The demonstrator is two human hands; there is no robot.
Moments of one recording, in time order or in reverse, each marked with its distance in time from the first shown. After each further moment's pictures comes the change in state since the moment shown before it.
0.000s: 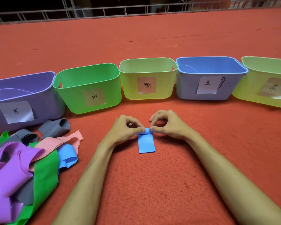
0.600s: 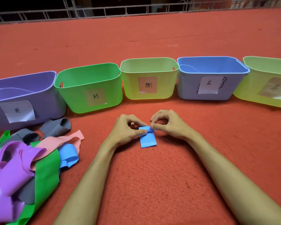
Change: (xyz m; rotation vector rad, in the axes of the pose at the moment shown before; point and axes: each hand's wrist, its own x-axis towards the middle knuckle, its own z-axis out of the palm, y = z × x) left_hand -0.003 0.001 0.005 -0.021 0.041 0.046; right_hand 0.001 0.003 0.003 0.037 0.029 0.005
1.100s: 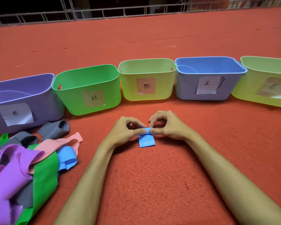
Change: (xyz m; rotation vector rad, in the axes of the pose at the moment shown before) left_hand 0.000 0.003 -0.003 -0.013 -0.062 -0.023; right_hand -0.002 -0.002 -0.002 0.005 -0.034 -0.013
